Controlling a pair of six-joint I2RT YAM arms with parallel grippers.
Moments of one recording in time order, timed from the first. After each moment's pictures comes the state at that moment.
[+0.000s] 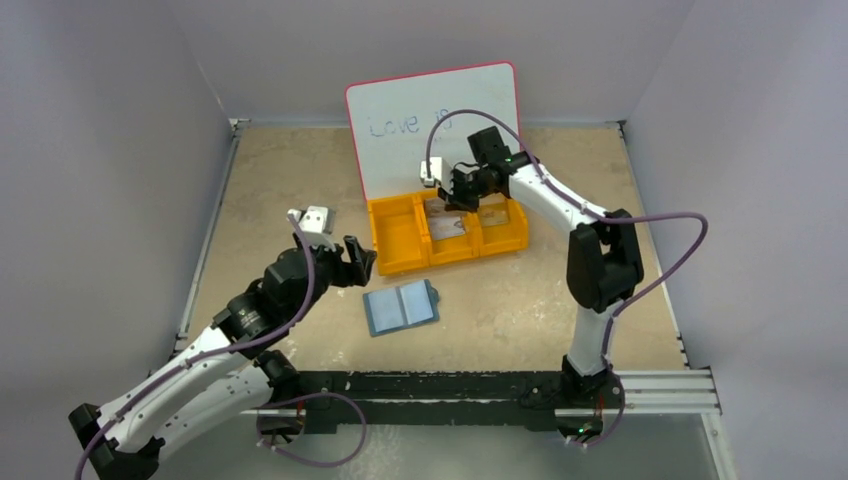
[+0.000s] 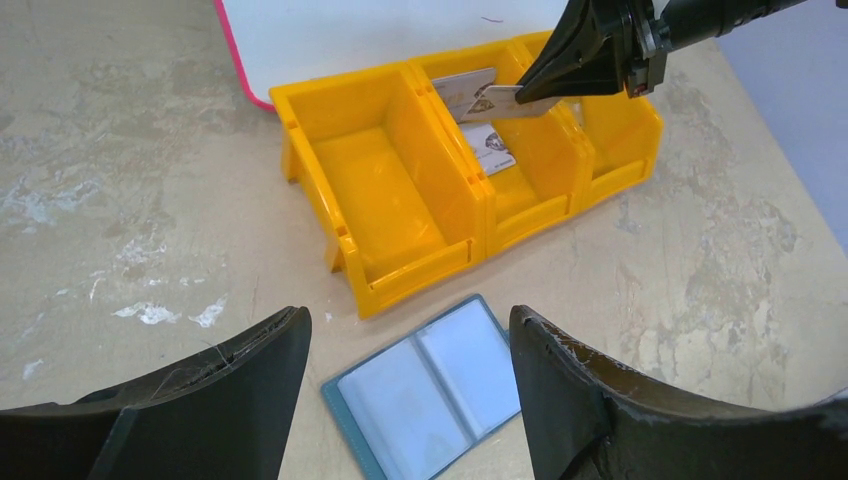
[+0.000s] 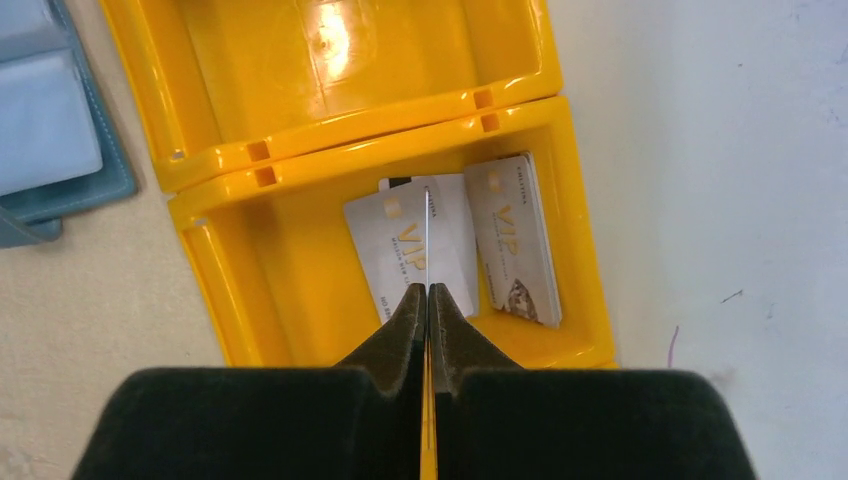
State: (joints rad) left arm -0.79 0.65 0.67 -0.33 -0.37 -0.44; right arm 0.44 1.89 1.54 -0.64 -0.55 -0.95
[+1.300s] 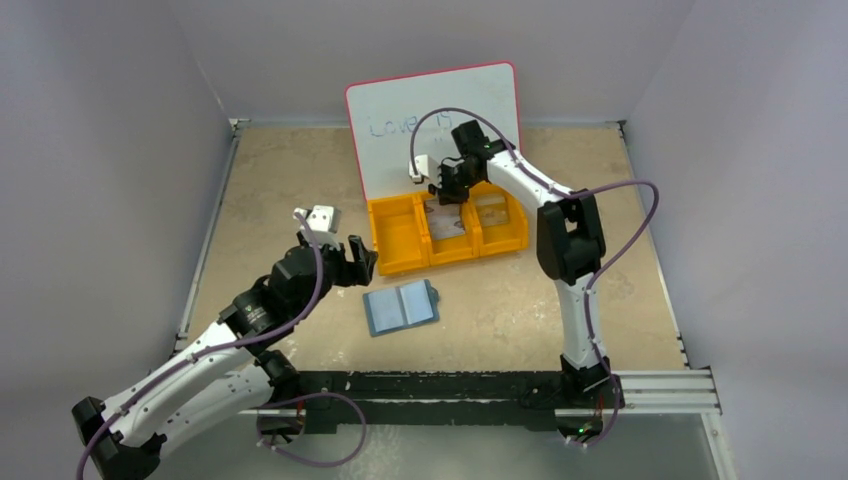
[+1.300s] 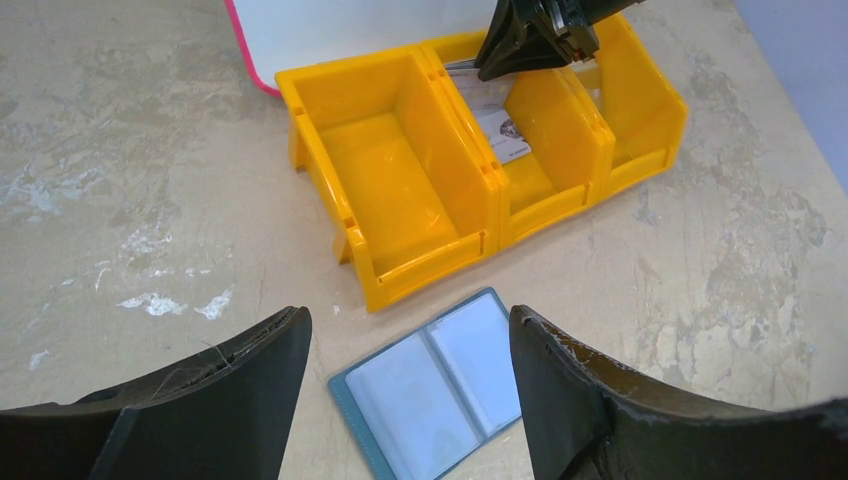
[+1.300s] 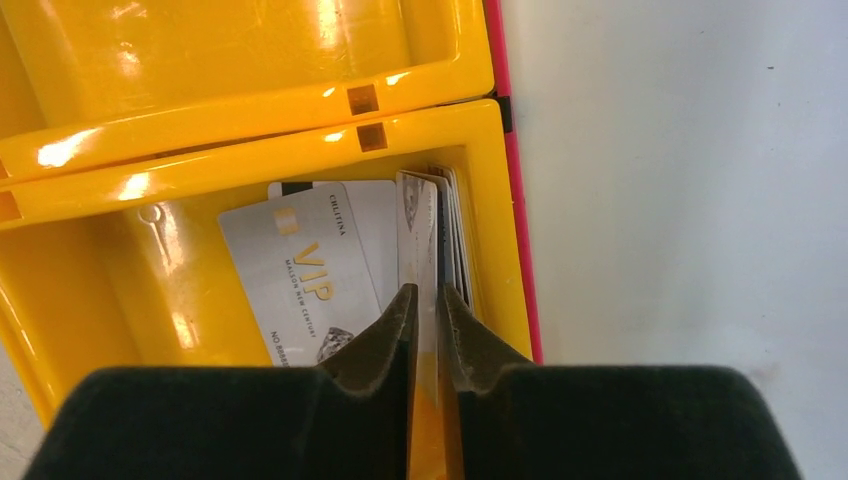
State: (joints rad) left arm -0.79 0.69 0.66 -0.33 -0.38 -0.44; right arm 0.44 2.21 1.87 -0.78 -0.50 -1.08
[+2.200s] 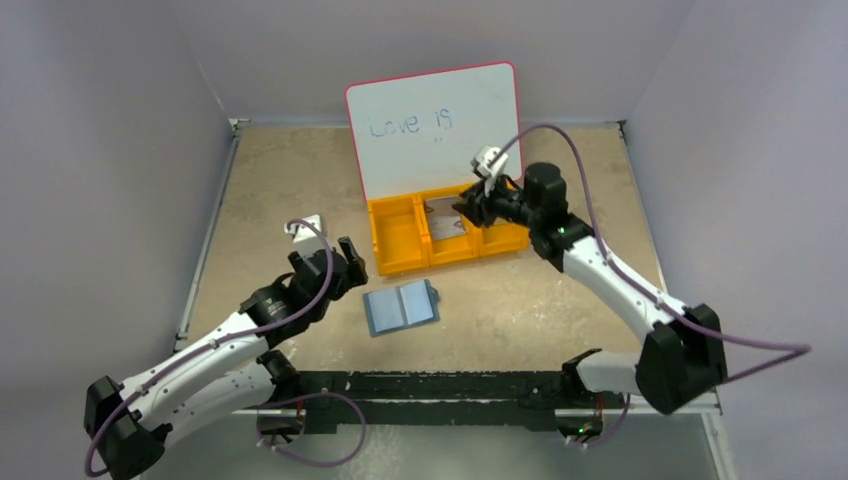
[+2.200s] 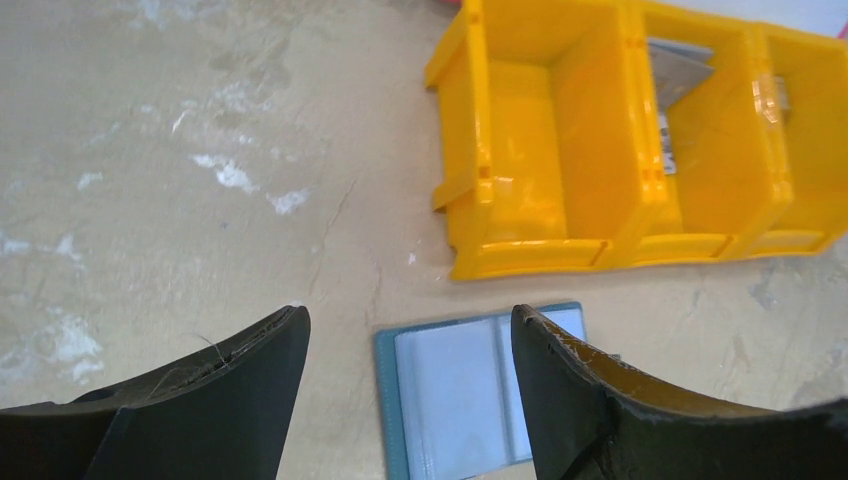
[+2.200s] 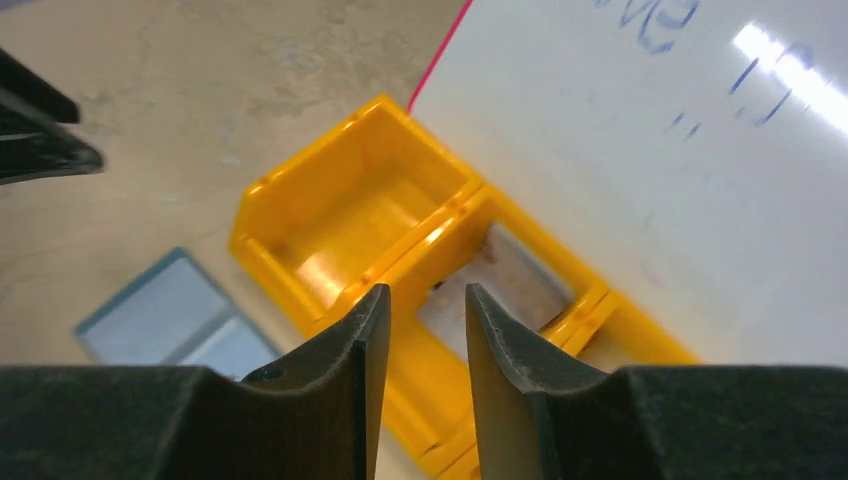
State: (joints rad) left arm -0.79 0.78 0.62 -0.45 -0.61 -0.78; right arm 0.44 1.36 1.05 0.00 -0.49 -0.28
